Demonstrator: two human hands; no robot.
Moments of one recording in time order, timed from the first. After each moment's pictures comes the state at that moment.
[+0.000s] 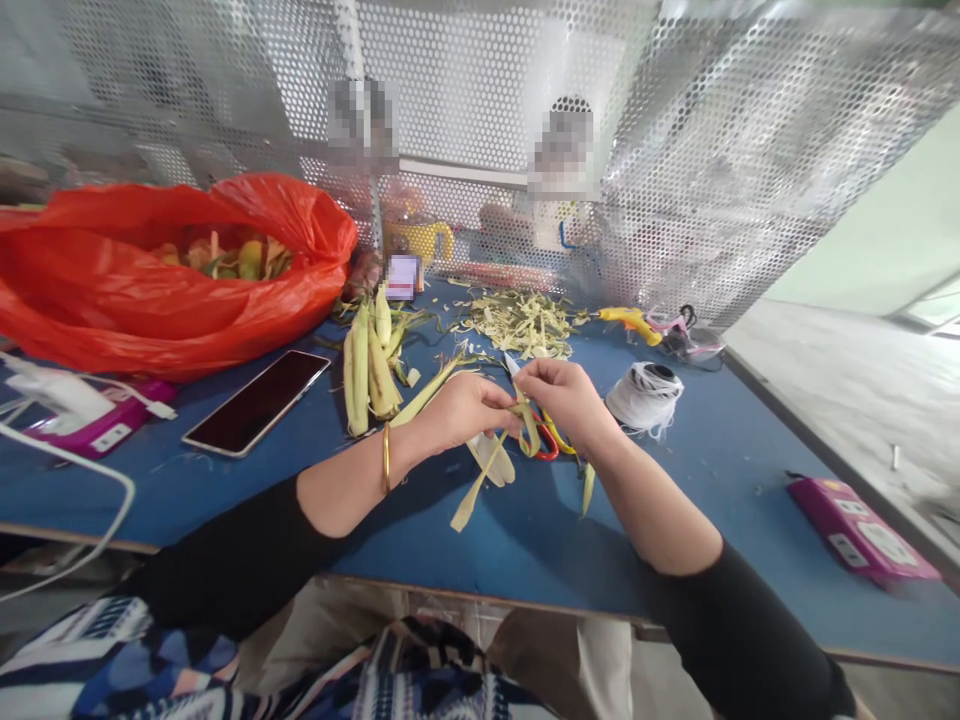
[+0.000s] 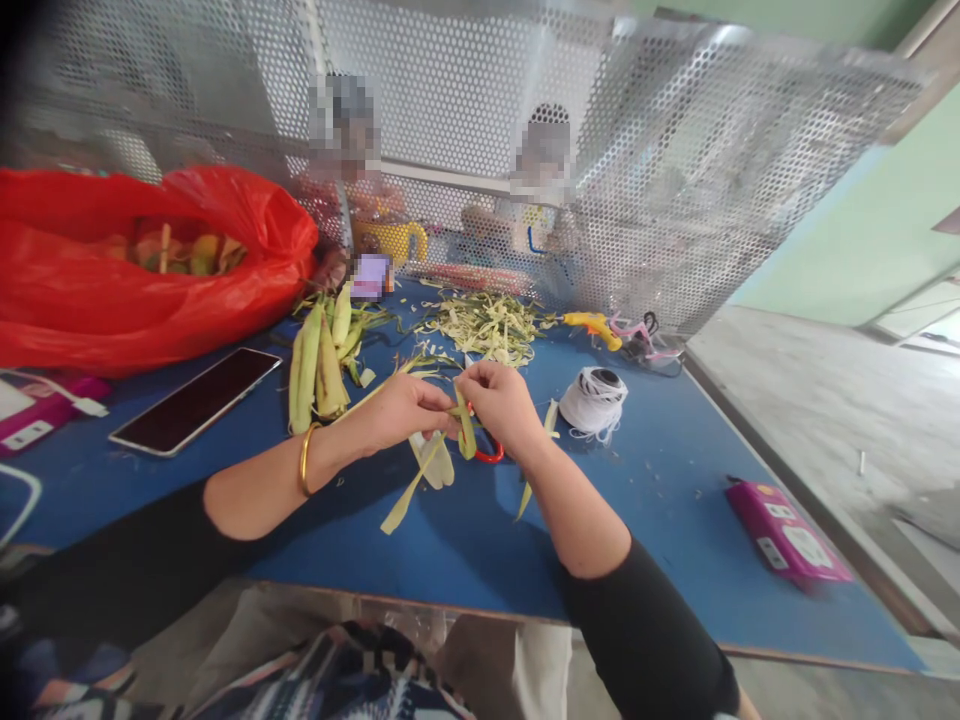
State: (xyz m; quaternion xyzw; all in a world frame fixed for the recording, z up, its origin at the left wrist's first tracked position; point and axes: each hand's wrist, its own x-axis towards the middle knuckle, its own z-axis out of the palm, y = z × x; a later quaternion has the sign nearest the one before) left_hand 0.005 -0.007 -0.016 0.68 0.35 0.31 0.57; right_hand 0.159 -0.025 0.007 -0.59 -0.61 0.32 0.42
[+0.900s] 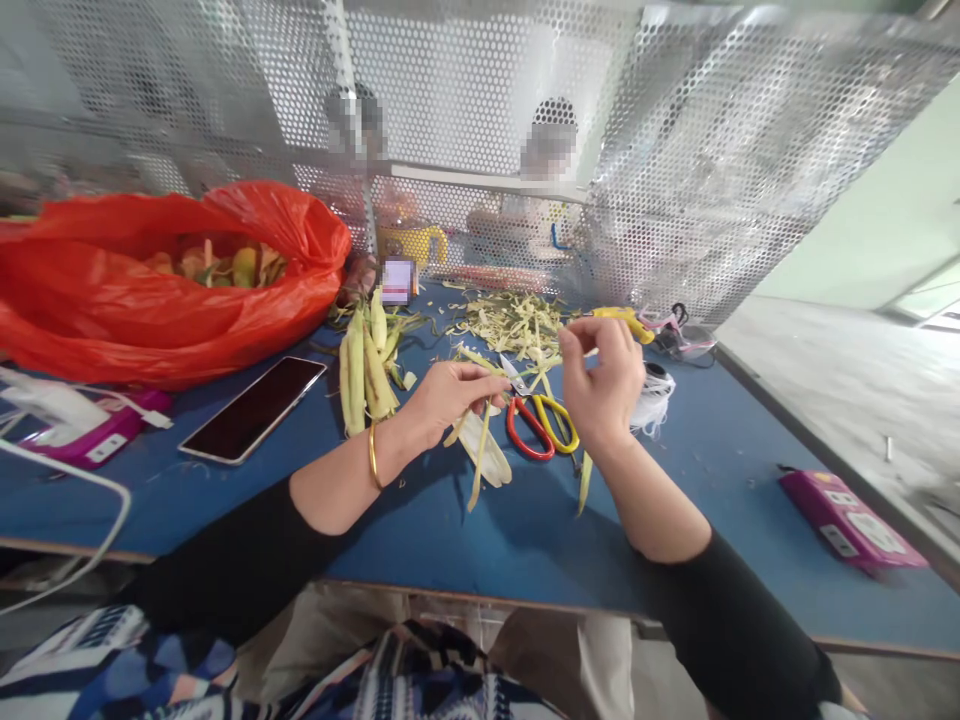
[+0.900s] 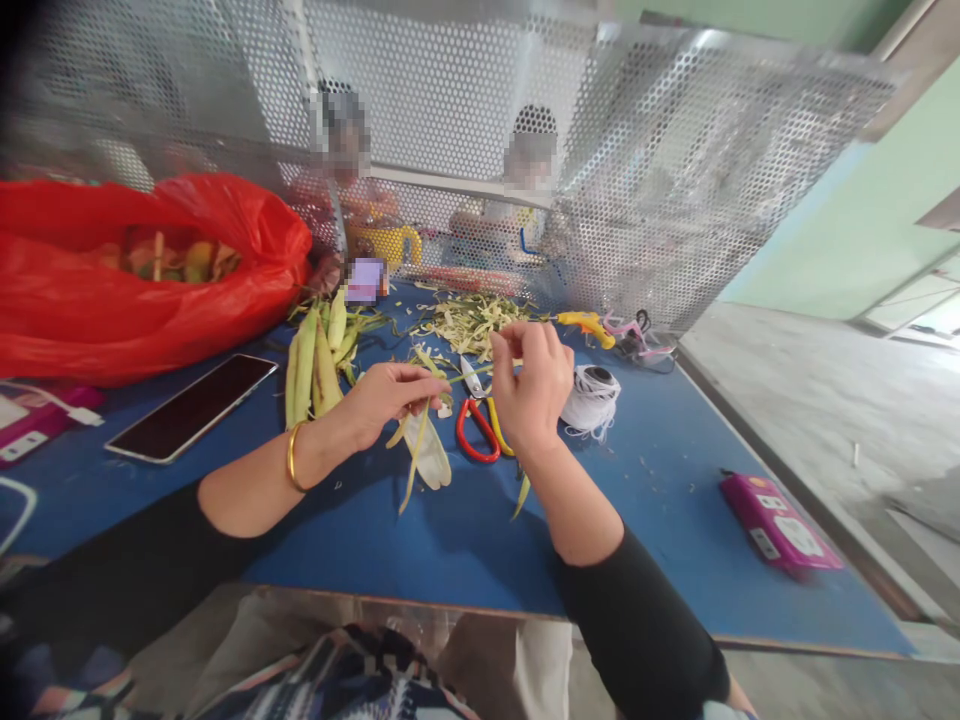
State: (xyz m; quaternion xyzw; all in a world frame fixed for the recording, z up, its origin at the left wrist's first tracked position) left_hand 0.003 -0.009 0.000 0.57 0.40 0.41 0.59; right_hand 0.170 -0.035 0.025 -0.58 -0.60 -0.05 0.54
